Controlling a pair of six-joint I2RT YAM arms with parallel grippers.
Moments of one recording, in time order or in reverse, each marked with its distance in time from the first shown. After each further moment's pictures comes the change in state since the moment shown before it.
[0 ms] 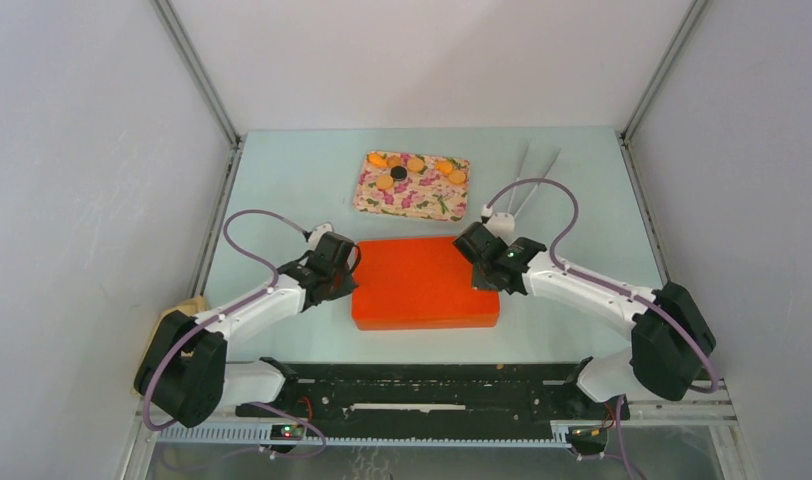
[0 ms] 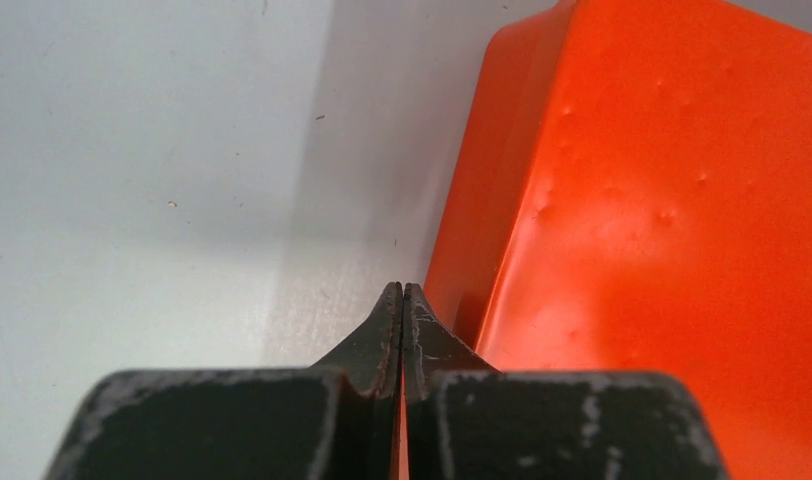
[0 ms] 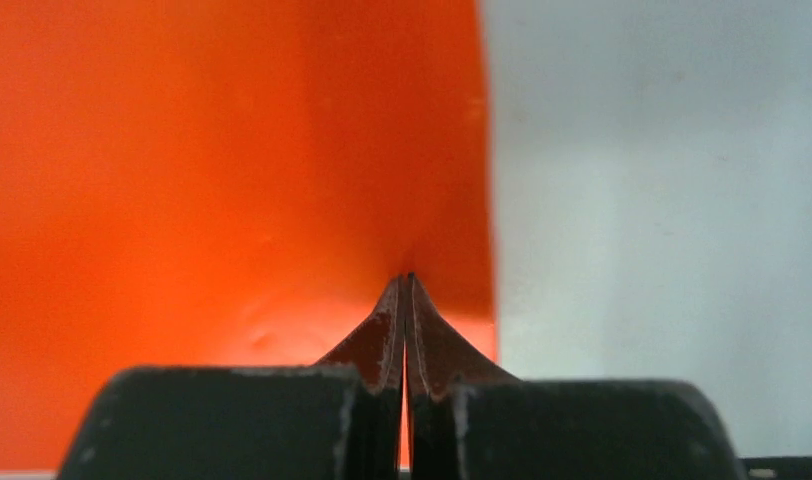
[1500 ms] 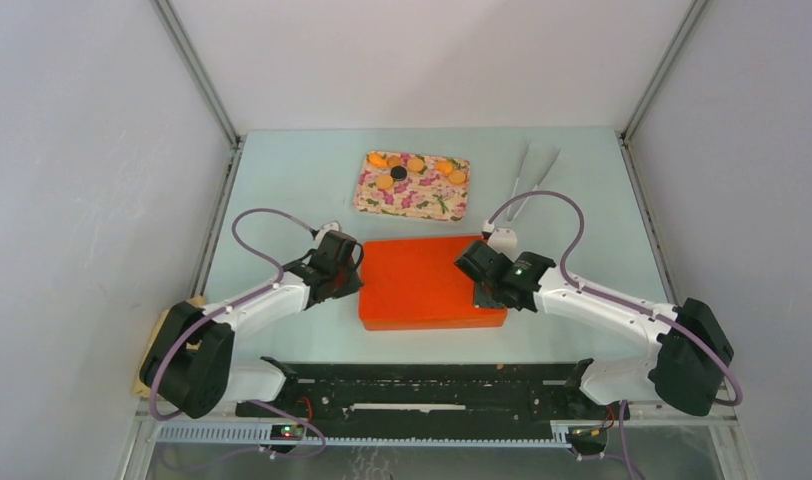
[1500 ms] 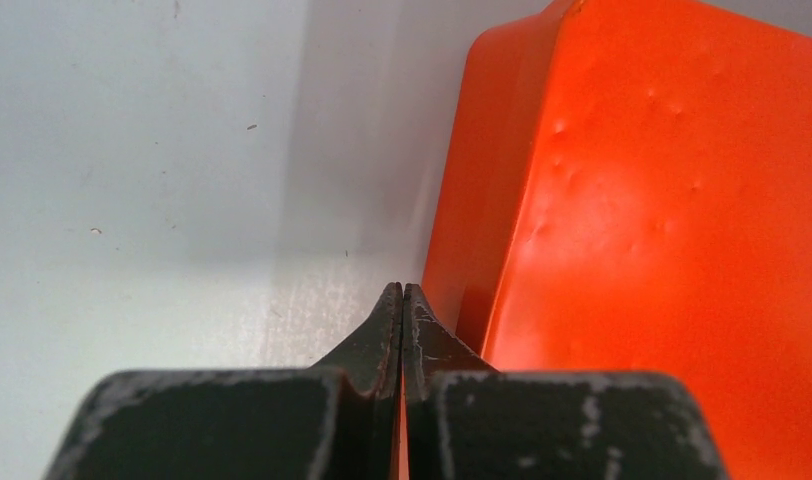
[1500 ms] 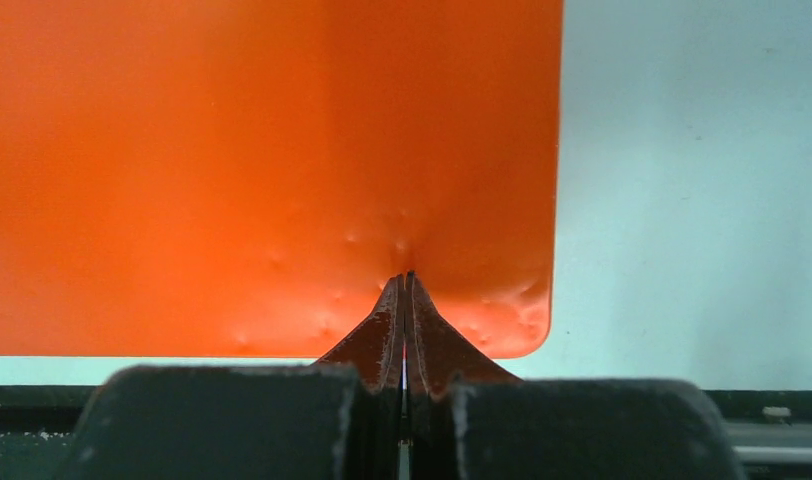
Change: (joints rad) left arm -0.001 0.048 0.000 0.076 0.071 0.022; right arm 0.102 -0.102 -0.089 -0.052 -0.046 0.116
